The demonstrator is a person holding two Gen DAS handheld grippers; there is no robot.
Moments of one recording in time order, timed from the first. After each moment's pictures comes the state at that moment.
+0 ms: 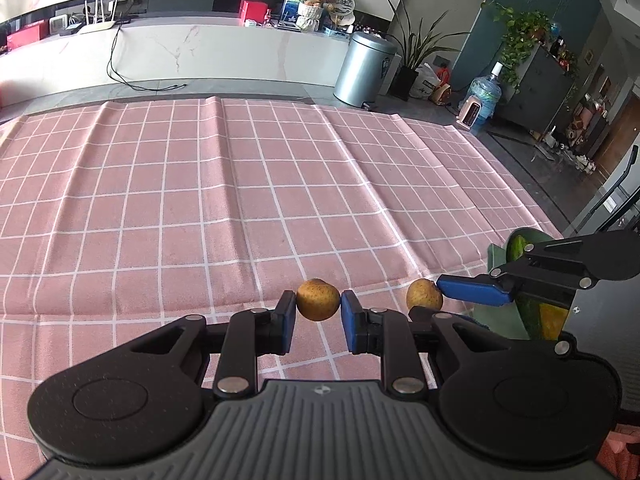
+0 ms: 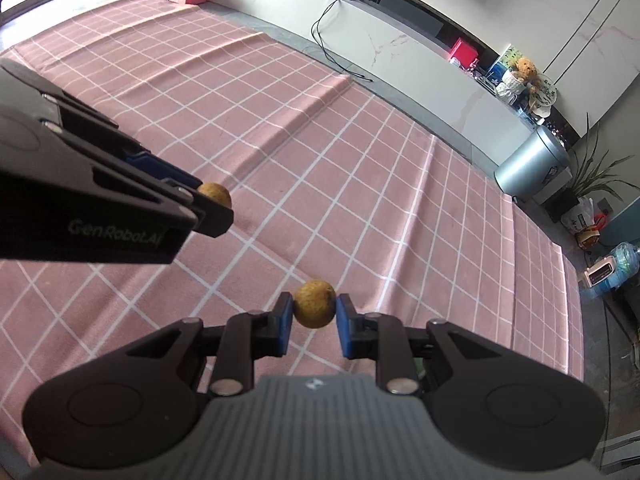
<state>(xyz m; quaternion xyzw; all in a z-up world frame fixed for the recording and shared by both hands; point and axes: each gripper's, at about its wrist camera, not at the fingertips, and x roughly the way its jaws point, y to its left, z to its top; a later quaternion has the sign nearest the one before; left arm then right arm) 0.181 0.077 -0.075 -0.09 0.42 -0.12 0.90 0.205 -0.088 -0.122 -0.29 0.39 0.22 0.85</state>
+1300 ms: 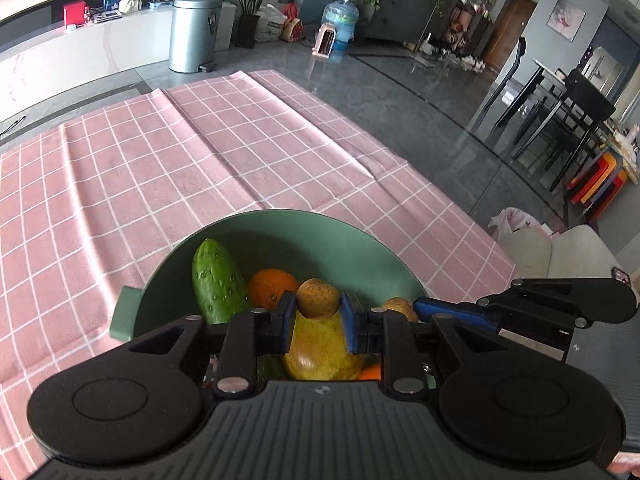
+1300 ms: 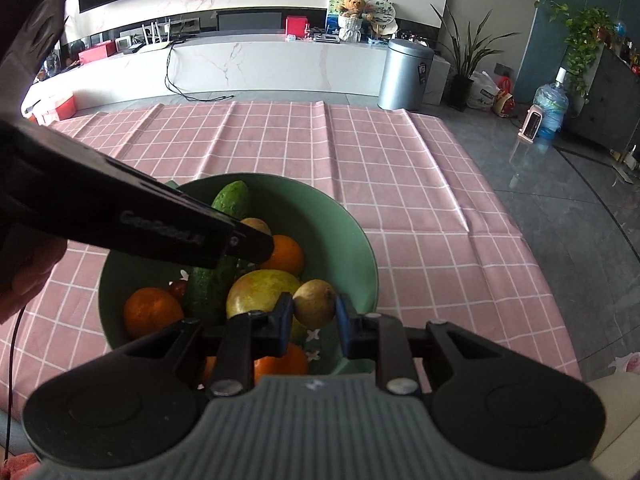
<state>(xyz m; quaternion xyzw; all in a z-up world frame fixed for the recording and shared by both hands) 0.213 -0.146 -0.069 0.01 0.45 -0.31 0.84 0.154 -0.310 -0.105 -0.07 0.39 0.07 0.91</state>
